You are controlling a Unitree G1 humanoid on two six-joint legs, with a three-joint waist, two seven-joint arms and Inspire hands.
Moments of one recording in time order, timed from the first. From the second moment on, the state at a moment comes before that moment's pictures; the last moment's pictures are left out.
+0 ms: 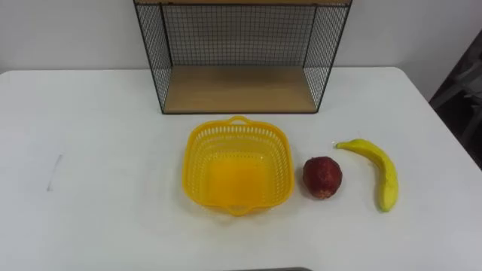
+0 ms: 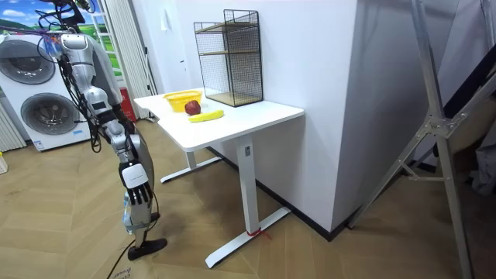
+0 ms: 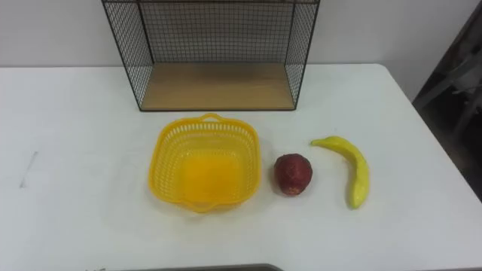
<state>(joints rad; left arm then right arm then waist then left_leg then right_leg) 0.24 0.18 0.03 1.13 0.31 0.17 -0.01 0.14 -0.23 0.05 1.29 -0.21 0.16 0.03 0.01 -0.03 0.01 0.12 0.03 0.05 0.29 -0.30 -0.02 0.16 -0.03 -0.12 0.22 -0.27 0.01</state>
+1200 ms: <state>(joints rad) 0.33 0.19 0.23 1.10 0.26 0.07 0.08 0.19 -0.22 -0.46 1.15 1.10 0.05 -0.20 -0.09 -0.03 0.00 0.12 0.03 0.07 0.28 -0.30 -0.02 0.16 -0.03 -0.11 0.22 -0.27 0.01</state>
